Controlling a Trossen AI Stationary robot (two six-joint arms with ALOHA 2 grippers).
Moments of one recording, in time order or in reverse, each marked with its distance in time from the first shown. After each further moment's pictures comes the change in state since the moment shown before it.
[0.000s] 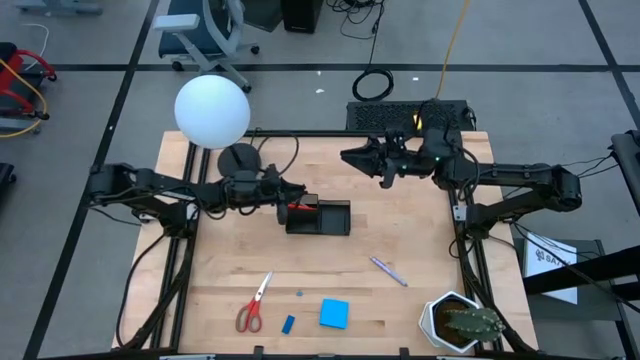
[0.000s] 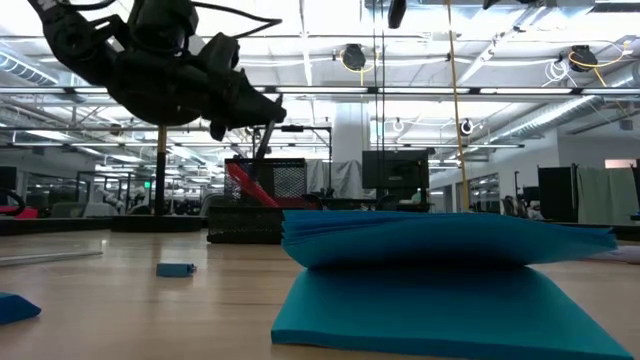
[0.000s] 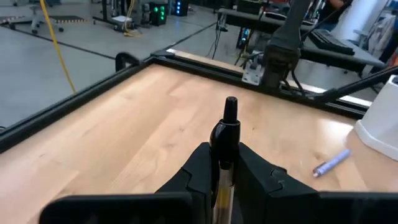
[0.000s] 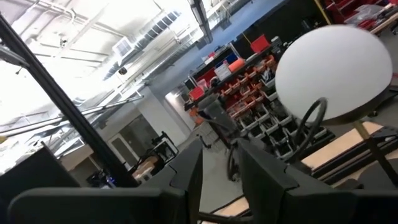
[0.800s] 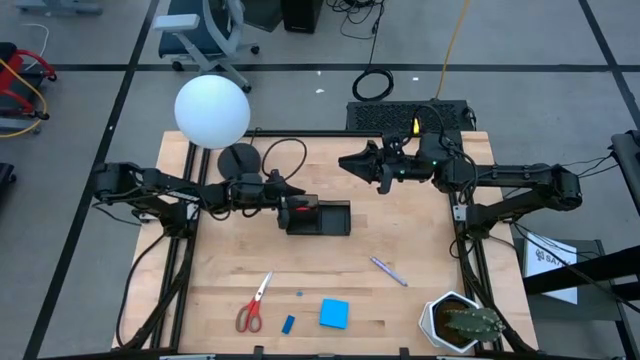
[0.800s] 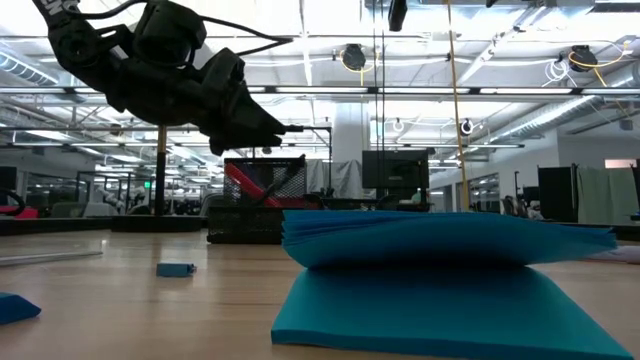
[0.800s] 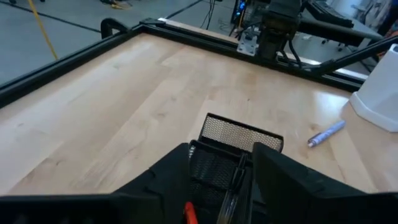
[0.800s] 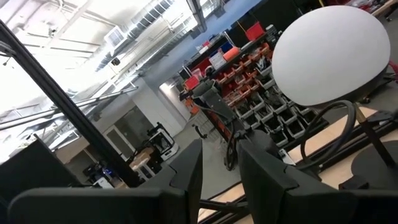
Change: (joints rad) left arm -0.002 0.050 0.000 -0.049 0.050 -0.023; right arm 0.030 0.001 -0.001 -0.051 0.027 -0.009
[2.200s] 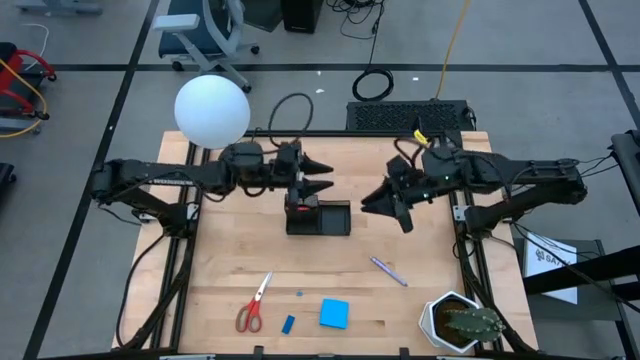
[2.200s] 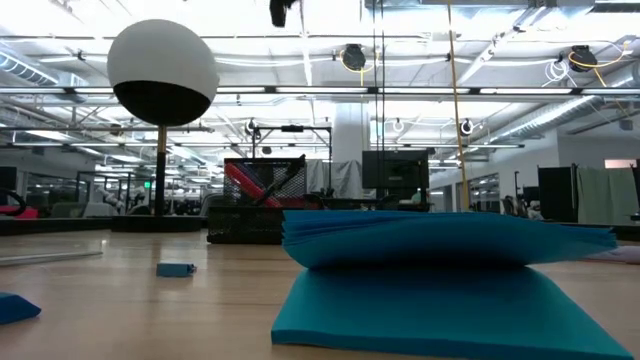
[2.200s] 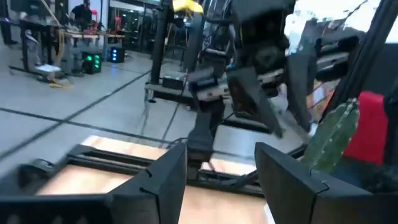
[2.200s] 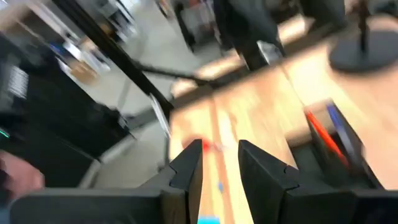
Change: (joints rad) left arm -0.049 -0.044 0.609 -0.324 0.139 0.015; right arm 0.261 -0.055 0.388 -1.020 0.077 -0.165
